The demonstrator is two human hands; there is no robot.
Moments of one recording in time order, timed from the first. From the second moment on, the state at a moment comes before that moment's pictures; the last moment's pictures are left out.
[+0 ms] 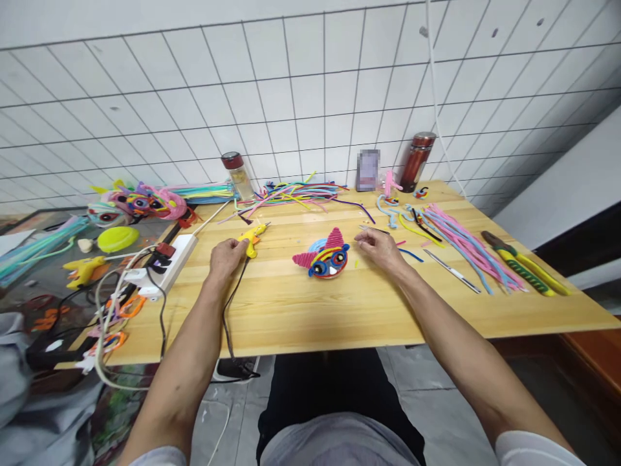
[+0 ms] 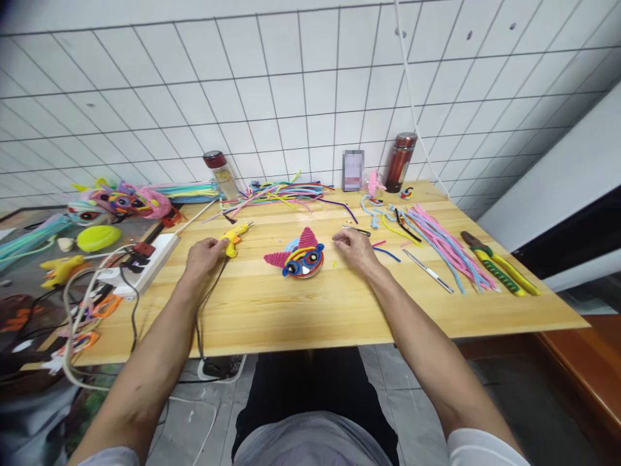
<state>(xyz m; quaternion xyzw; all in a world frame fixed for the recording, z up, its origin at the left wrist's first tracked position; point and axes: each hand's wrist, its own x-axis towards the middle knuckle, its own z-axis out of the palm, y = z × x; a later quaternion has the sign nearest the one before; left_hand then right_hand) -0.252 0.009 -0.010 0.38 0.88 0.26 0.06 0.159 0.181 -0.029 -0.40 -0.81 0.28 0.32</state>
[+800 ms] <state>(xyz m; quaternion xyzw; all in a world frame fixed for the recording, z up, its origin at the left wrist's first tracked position) -0.272 0.010 -0.002 0.32 0.93 0.20 0.00 0.165 0.196 -0.041 -0.38 -0.68 0.48 0.40</state>
